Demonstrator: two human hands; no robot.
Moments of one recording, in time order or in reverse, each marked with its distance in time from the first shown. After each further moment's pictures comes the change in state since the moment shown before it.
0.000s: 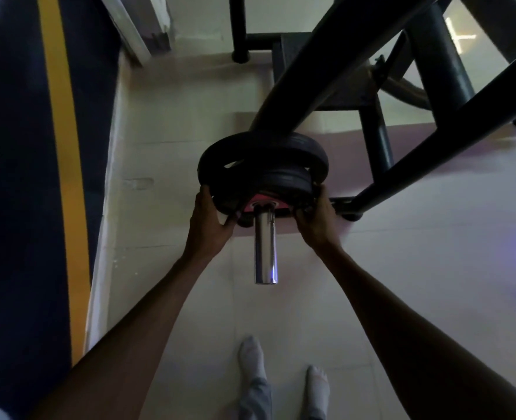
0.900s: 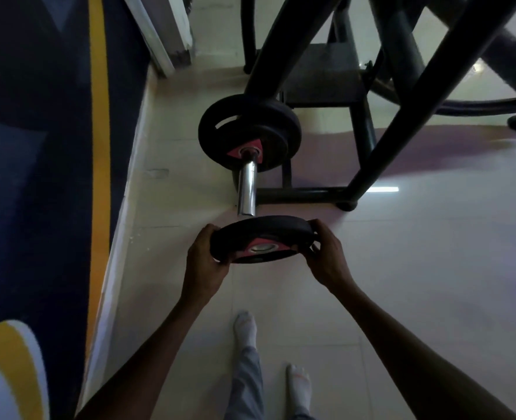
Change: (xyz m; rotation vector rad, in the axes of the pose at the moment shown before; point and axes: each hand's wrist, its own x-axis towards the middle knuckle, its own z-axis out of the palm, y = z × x) left_hand -0.255 0.057 0.010 -0.046 0.112 0.048; right_hand -0.206 0.051 -0.106 -0.005 -0.211 -0.133
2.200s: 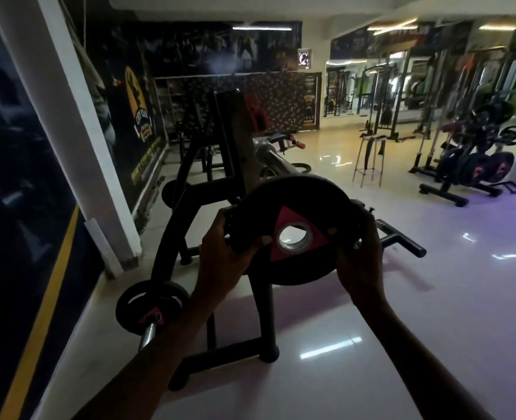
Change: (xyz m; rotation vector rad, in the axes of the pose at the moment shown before) left_hand -0.125 0.555 0.063 -0.423 0.072 0.668; right_hand -0.208 -0.171 -0.499 0.242 0.858 -0.623
